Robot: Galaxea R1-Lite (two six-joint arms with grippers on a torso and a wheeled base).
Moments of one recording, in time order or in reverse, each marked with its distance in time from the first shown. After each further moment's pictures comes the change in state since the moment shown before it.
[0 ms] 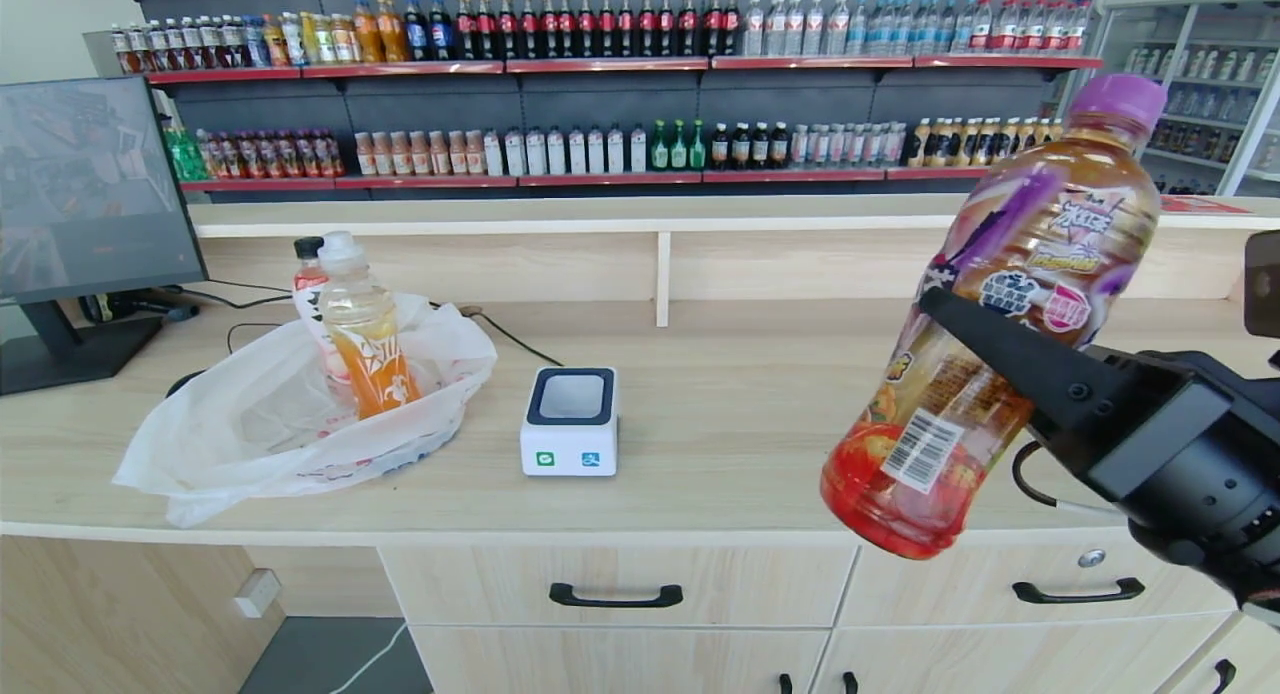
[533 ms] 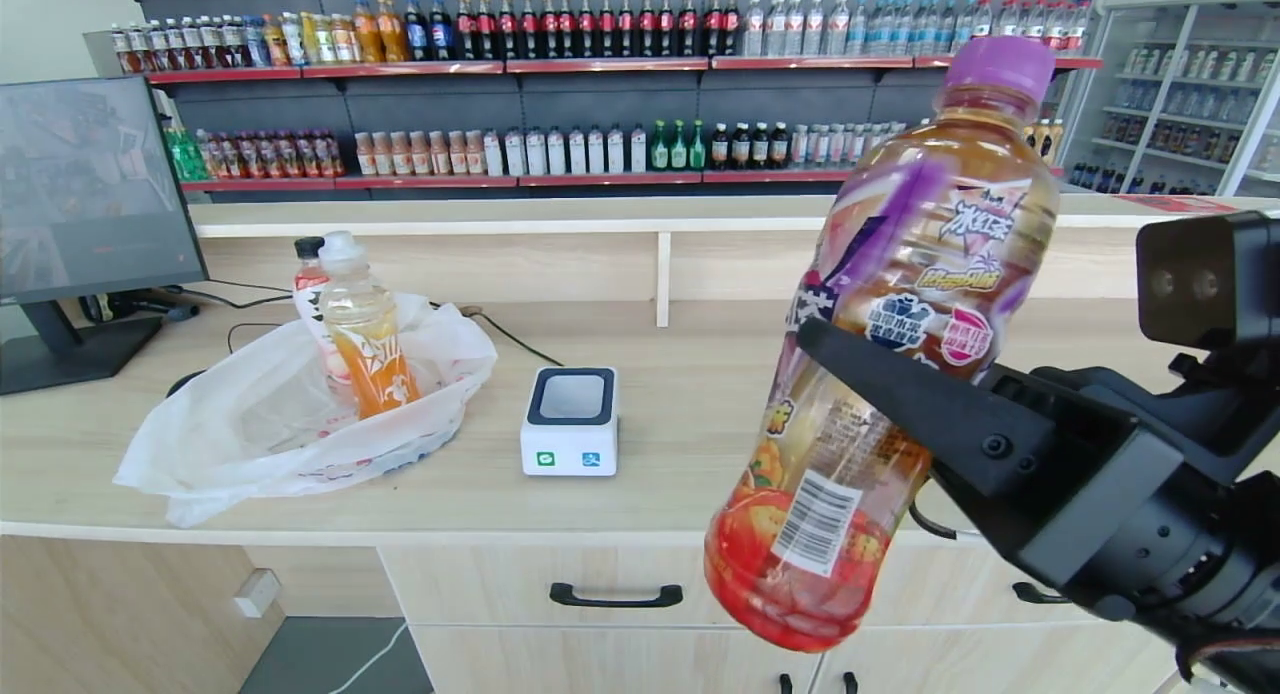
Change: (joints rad) left arm 0.000 0.000 0.000 0.000 0.000 -0.002; right arm 0.240 0.074 -0.100 0.000 0.000 0.010
